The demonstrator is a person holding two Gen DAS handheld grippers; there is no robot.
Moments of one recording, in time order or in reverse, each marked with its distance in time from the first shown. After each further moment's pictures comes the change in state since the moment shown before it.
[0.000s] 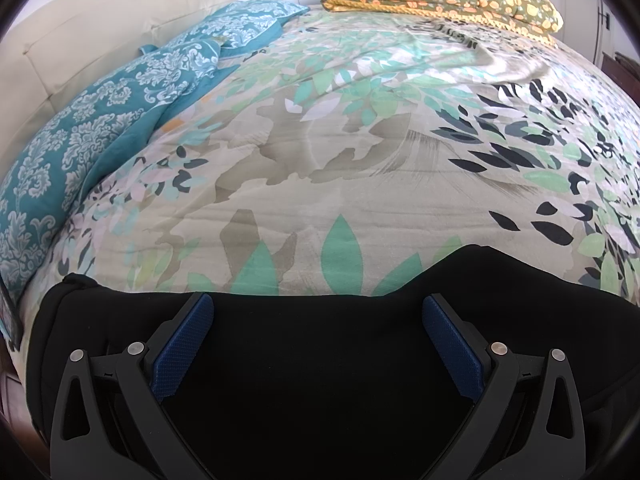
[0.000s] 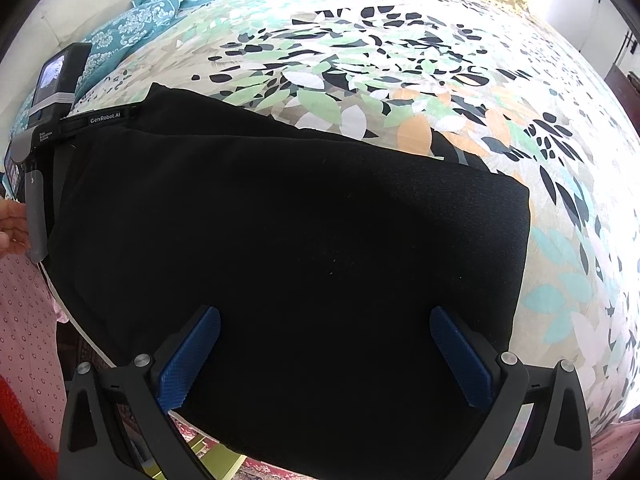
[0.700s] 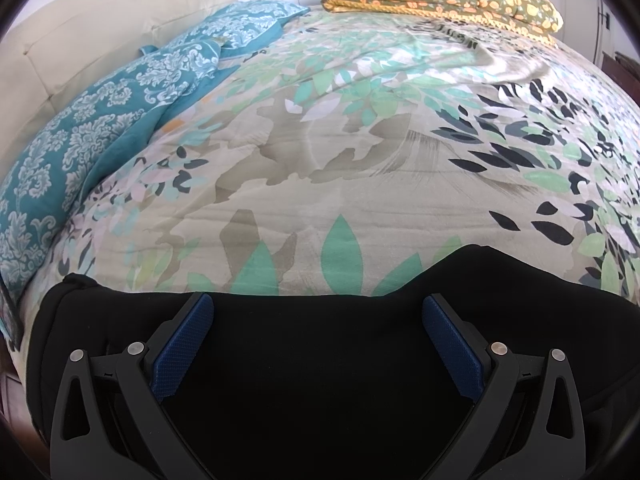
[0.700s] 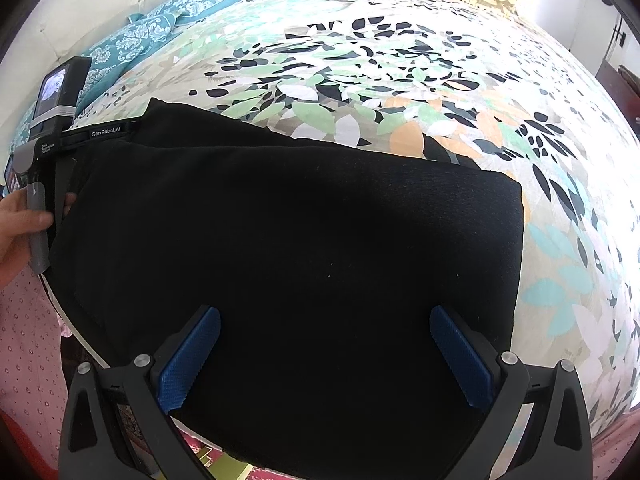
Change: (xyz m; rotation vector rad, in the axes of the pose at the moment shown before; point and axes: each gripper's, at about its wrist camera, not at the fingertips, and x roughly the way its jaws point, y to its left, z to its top) left arm -0.001 -0.001 -0.001 0.000 -0.003 0.002; right arm -0.004 0.000 -0.005 0.030 -0.065 -0.002
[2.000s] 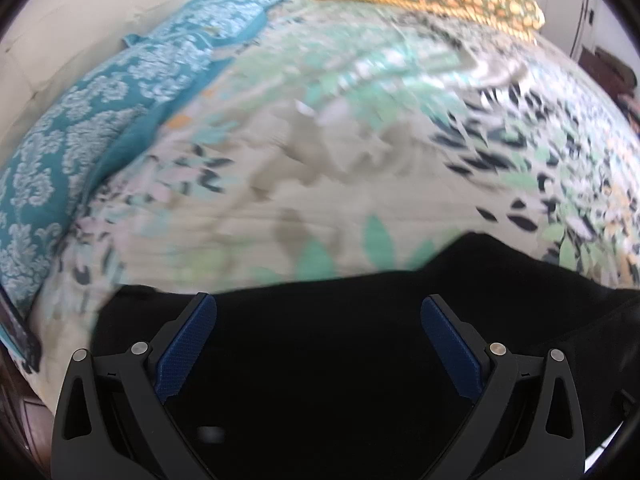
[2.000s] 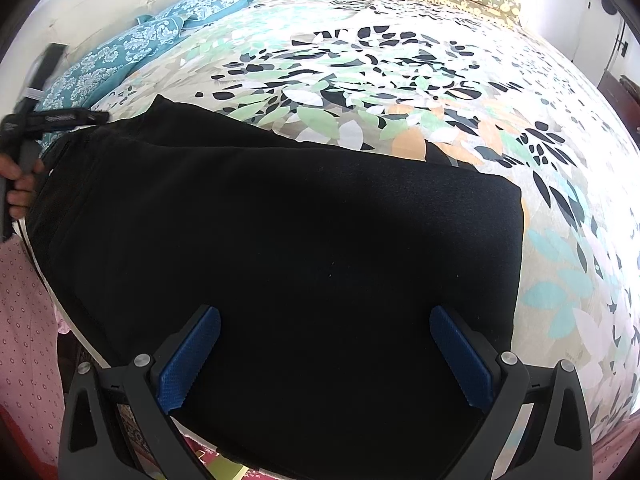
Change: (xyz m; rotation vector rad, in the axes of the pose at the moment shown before) left arm -0.045 0.072 0.019 0.027 0.081 -0.124; right arm -0.001 0.000 -0.002 -0.024 -0.020 0.001
